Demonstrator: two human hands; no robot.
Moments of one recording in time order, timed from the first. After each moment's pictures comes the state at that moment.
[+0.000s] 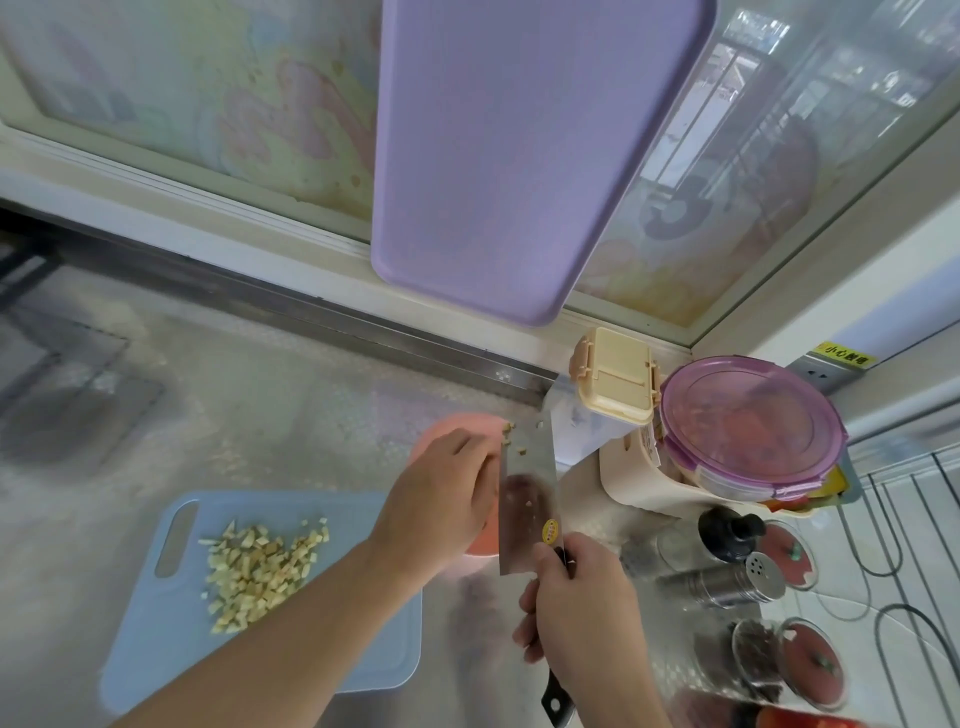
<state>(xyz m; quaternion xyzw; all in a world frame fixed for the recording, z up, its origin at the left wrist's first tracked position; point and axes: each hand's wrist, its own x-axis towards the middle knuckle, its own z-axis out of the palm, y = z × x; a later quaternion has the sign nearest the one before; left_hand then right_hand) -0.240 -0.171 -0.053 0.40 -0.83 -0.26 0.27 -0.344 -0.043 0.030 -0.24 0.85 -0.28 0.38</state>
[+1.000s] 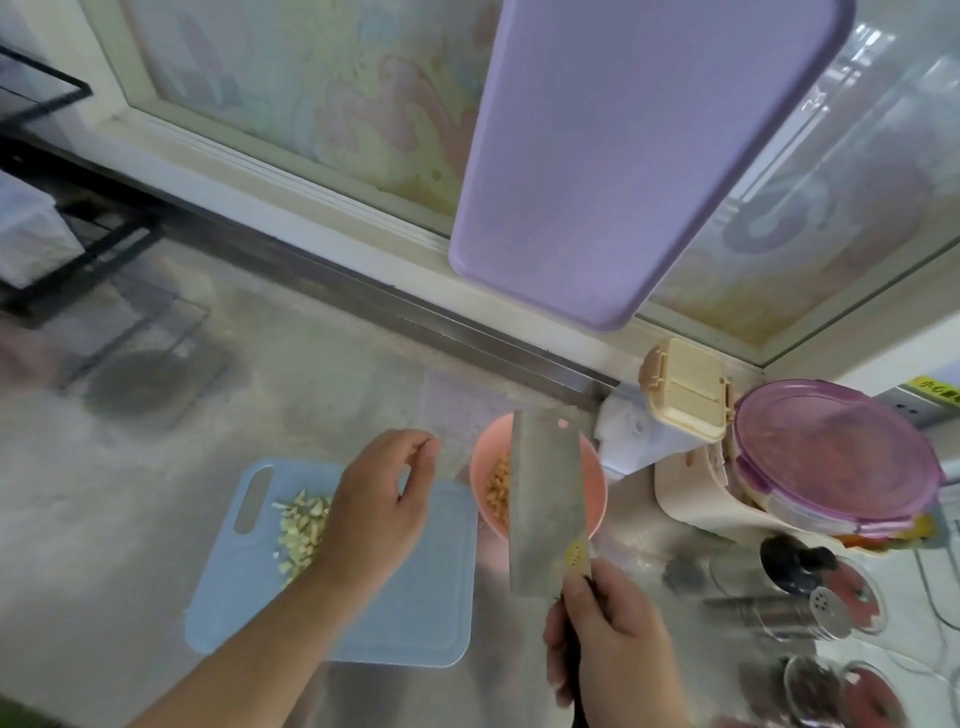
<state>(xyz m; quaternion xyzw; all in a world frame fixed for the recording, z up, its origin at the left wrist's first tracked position) -0.146 -0.163 -0.055 0.54 -0.68 -0.33 0.38 -0.322 -0.024 0.020 -0.28 0.78 -0.35 0.44</state>
